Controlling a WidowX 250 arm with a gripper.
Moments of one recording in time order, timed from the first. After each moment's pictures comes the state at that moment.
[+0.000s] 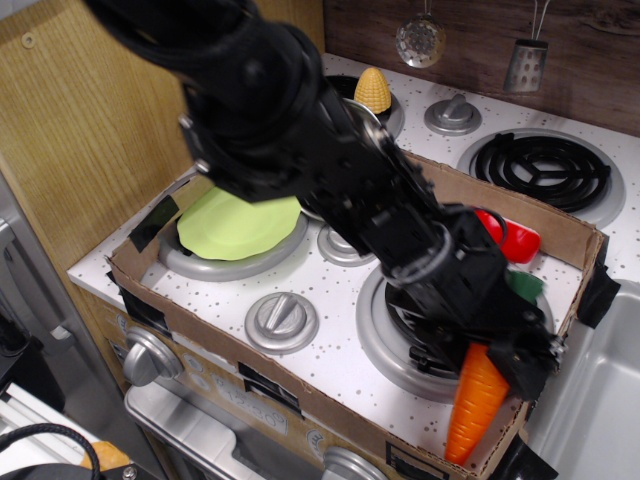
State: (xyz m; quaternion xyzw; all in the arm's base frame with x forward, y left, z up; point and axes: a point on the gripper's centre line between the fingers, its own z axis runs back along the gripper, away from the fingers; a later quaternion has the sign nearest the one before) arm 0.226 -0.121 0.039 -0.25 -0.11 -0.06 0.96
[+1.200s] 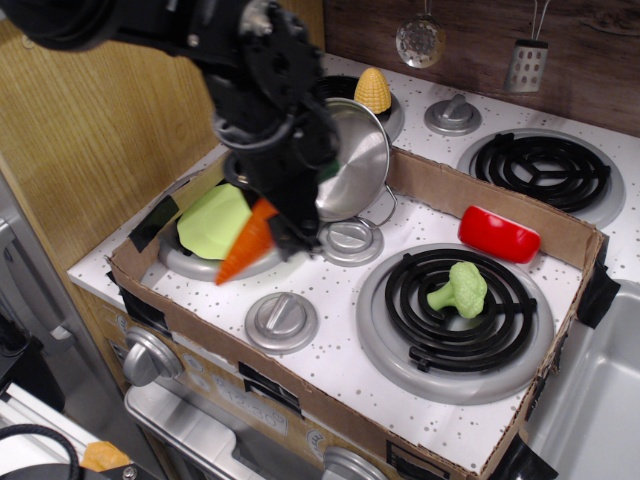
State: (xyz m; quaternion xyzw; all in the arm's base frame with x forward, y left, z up) arm 0.237 0.039 0.082 0.10 -0.14 -0.23 0.96
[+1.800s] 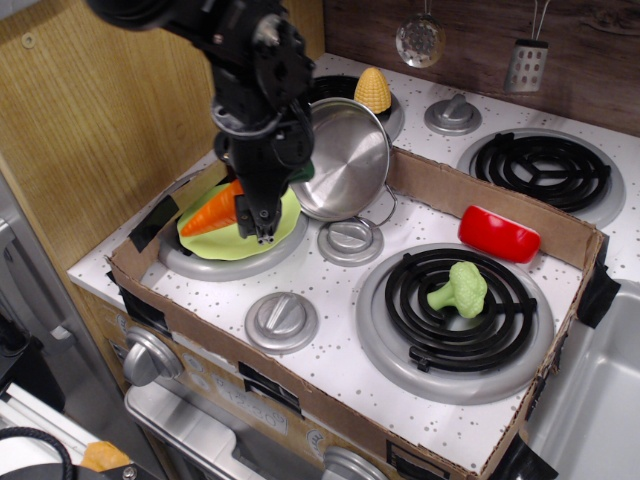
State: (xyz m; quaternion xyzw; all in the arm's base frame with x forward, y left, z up) arm 0.269 0.064 0.062 0.17 -0.07 -0.39 0.90
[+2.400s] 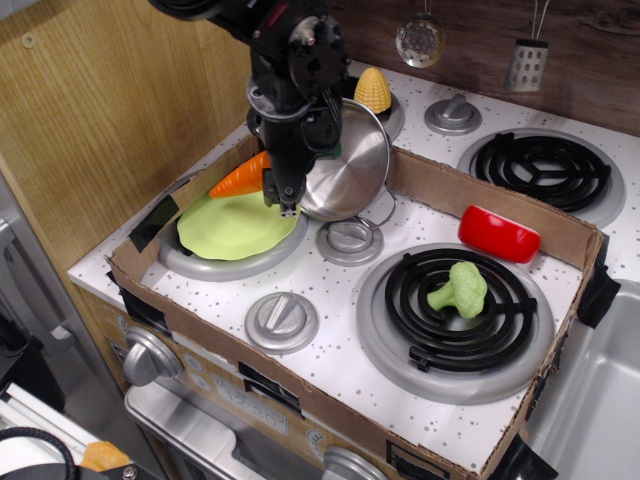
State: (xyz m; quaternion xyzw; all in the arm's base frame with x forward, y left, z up) arm 0.299 0.072 0.065 0.21 -0.11 -0.40 0.89
